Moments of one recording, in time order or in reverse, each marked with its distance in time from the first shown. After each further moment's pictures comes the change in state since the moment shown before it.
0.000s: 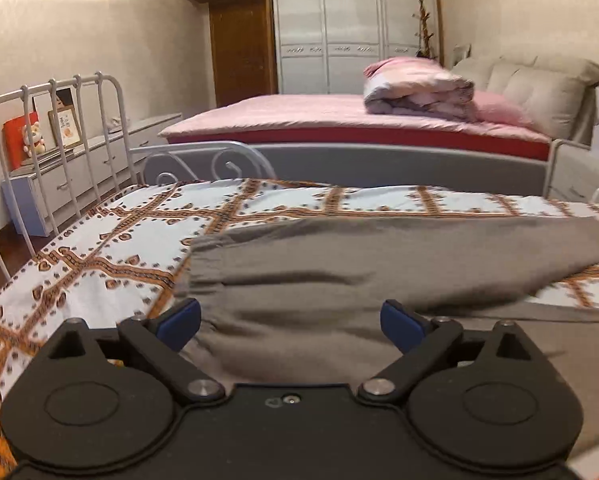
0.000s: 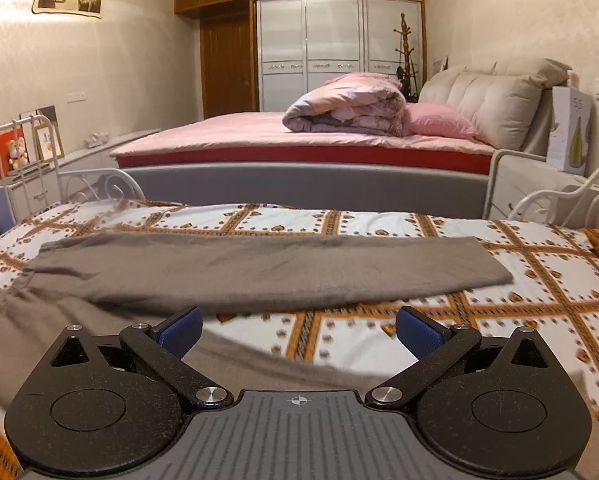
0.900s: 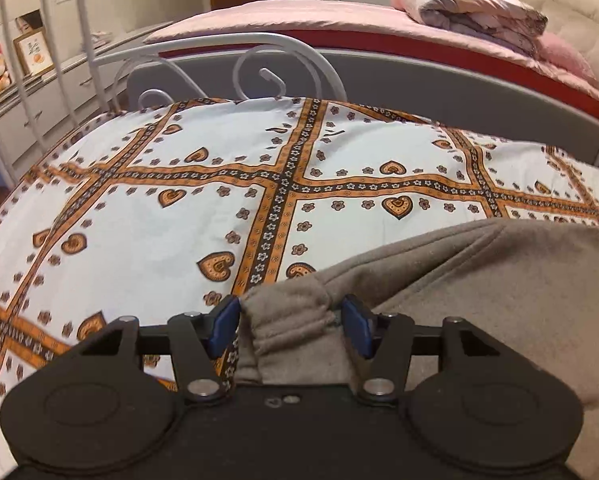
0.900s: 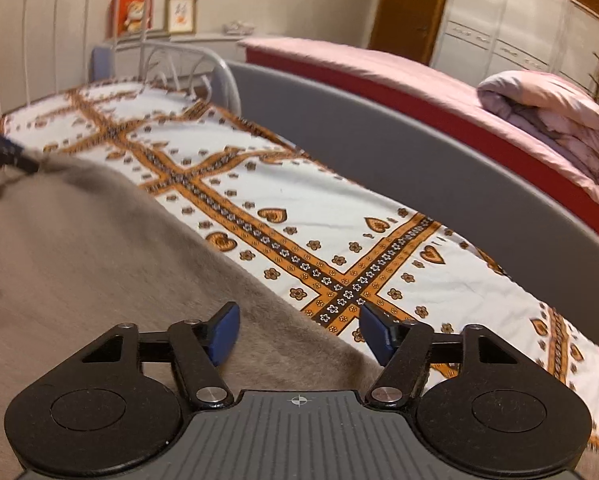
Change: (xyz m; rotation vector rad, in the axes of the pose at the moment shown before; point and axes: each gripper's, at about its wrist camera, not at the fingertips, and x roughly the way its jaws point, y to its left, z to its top) left arm 0.274 0.115 0.060 0.000 0.303 -0.043; right arm 0.373 0.110 0.071 -0.470 0.209 0.329
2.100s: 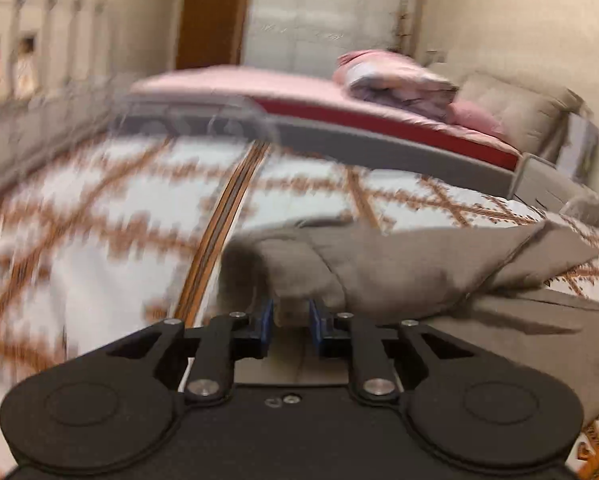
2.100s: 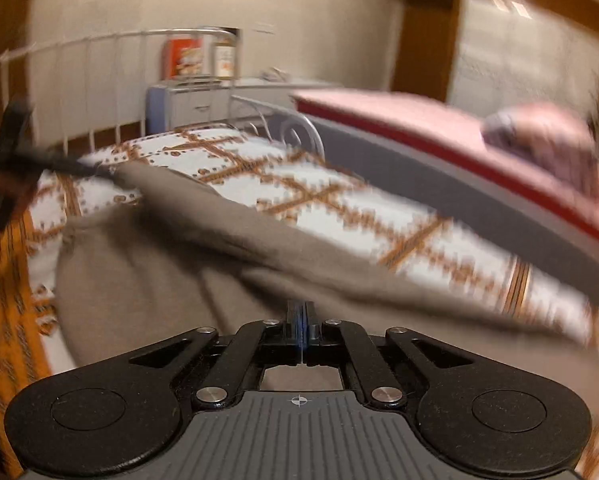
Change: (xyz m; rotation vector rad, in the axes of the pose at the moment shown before) left arm -0.180 0.033 -0.152 -0.098 -0.219 -0.221; right arm -0.266 0.136 -0.091 0.067 -0.118 0.071
